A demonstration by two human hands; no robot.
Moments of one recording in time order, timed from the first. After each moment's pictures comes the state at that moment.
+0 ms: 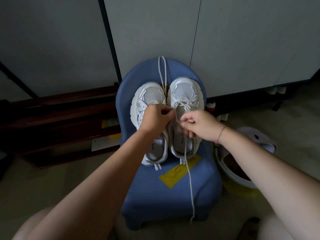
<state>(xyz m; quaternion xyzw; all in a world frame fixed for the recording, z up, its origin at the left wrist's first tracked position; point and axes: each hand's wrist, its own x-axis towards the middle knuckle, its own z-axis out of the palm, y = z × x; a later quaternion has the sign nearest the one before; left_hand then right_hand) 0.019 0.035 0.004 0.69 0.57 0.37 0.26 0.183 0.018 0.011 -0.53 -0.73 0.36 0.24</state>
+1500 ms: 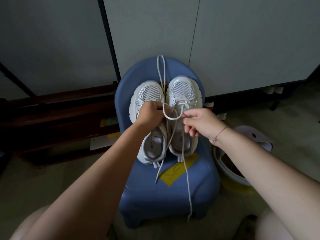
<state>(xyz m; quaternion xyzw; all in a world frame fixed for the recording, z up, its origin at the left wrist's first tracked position) 0.011 0.045 0.004 0.62 0.58 0.39 0.37 0.175 0.001 0.022 -0.59 -0.56 0.47 0.33</state>
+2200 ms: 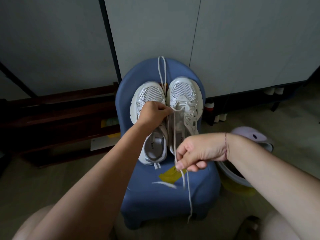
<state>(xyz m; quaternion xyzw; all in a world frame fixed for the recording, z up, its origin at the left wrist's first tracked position) 0.014 0.048 0.004 0.62 0.60 0.37 0.33 0.175 -0.029 0.034 -0.42 -0.63 0.65 -0.06</state>
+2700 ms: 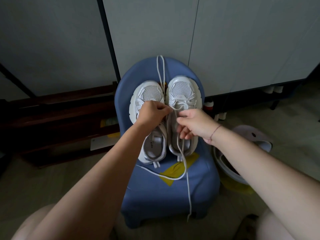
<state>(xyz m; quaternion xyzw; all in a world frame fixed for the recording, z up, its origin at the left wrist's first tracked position) 0.014 0.045 0.005 0.63 0.60 0.38 0.33 0.160 0.000 0.026 -0.58 -0.56 0.52 0.30</state>
